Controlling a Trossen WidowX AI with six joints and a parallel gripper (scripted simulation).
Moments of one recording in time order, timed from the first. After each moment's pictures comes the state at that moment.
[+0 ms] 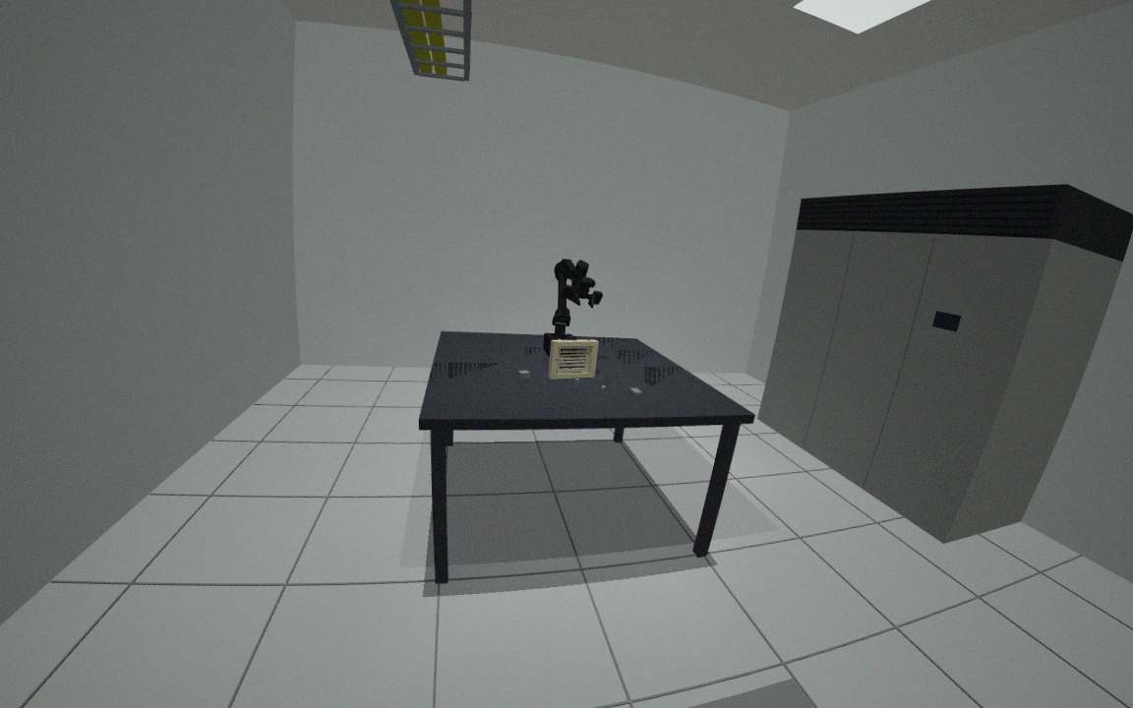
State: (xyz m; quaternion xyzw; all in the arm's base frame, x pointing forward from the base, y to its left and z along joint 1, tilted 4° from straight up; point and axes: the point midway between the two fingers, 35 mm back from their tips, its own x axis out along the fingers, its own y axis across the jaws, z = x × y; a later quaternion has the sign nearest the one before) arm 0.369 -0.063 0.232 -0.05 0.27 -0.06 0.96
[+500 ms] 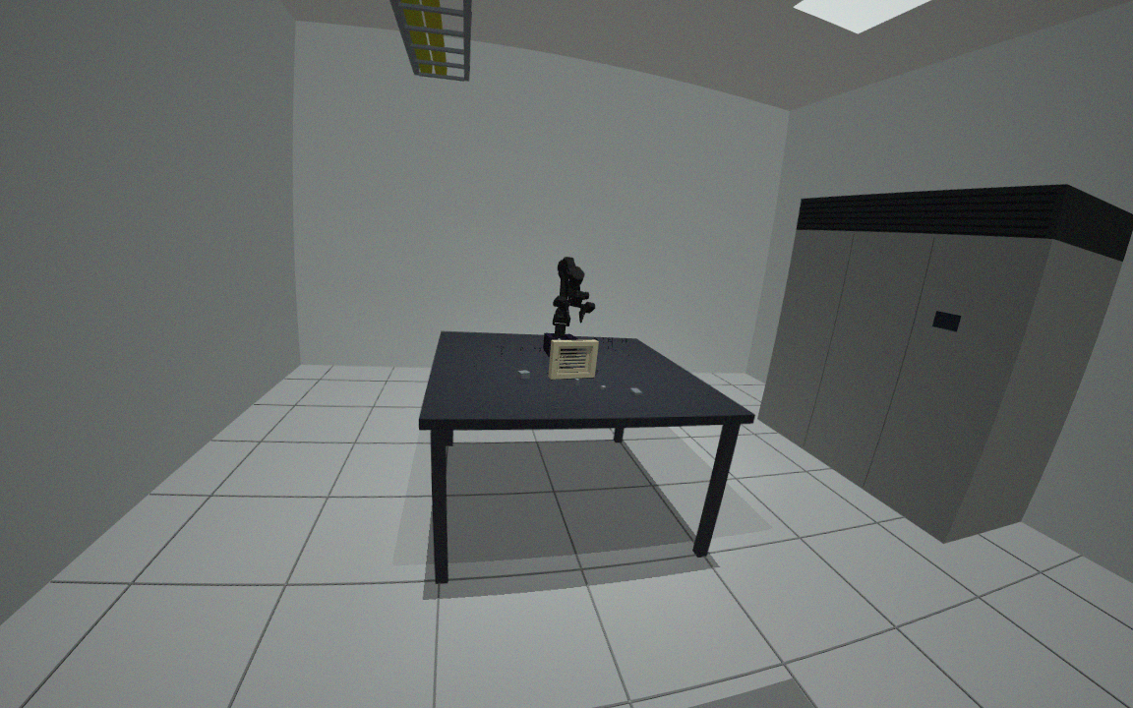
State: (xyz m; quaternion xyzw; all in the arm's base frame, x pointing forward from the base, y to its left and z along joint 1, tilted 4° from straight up) arm 0.364 -0.105 0.171 -0.04 0.47 -0.07 0.88
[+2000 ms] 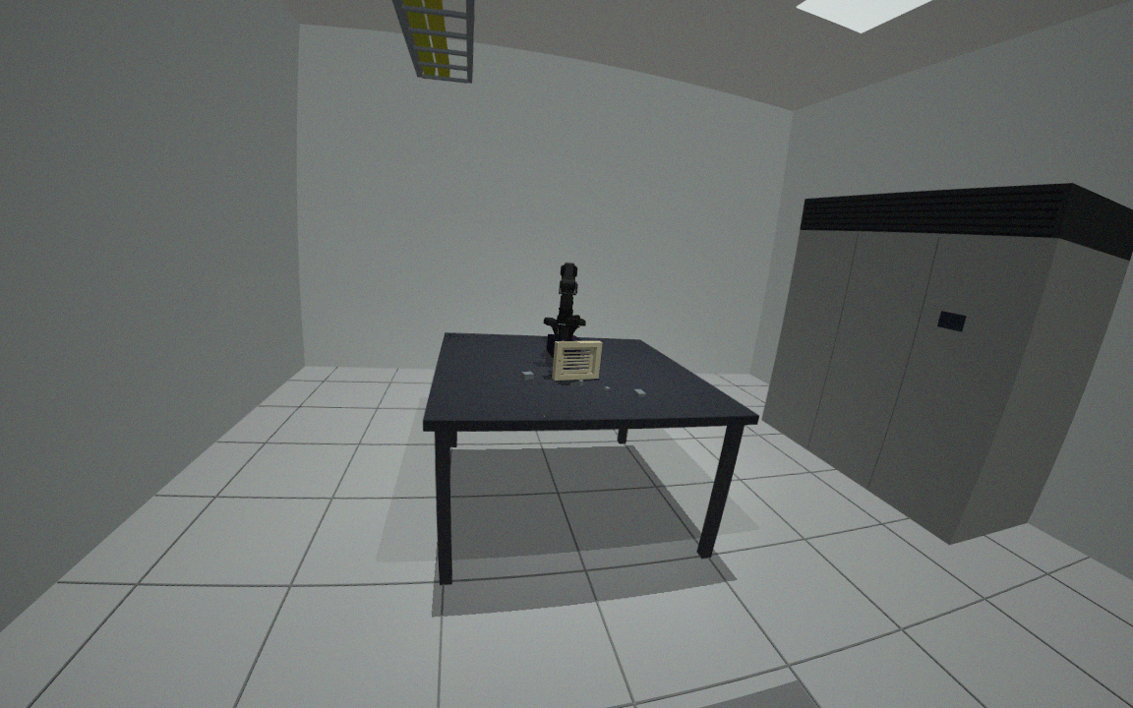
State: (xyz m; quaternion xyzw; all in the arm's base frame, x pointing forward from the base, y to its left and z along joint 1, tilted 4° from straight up) arm 0.321 -0.148 0.085 0.01 0.71 -0.01 0.70
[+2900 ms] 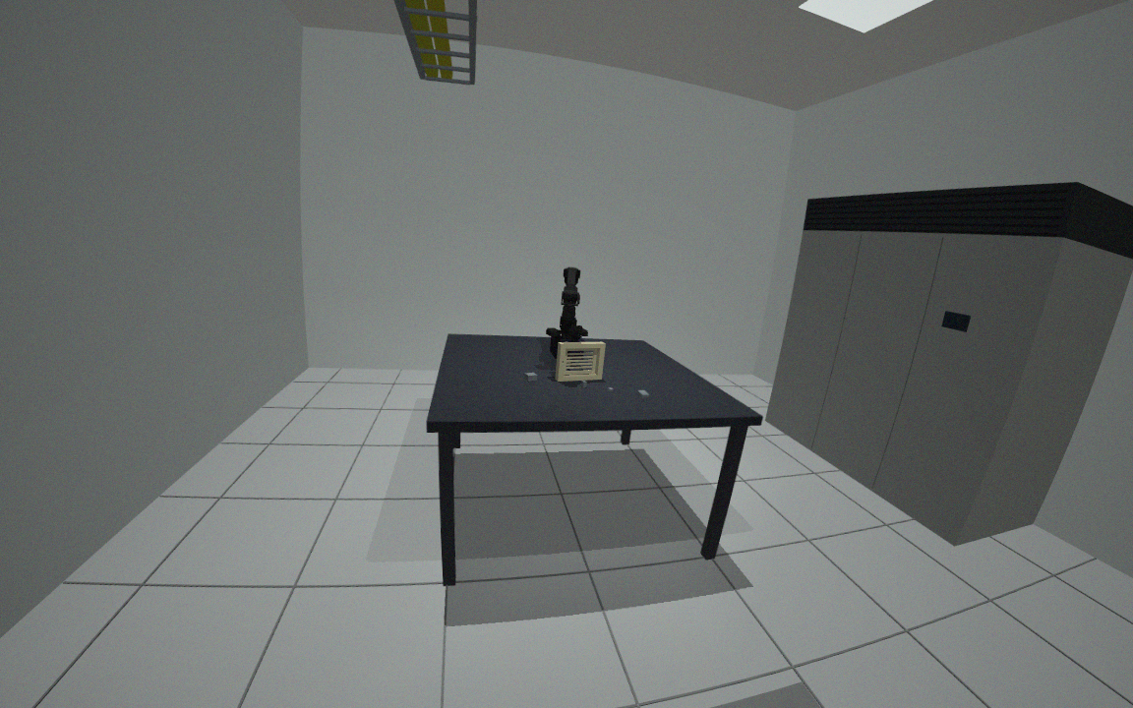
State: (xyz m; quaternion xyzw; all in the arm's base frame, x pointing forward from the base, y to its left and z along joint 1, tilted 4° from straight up) arm 0.318 -0.147 0.041 0.01 0.71 -0.01 0.70
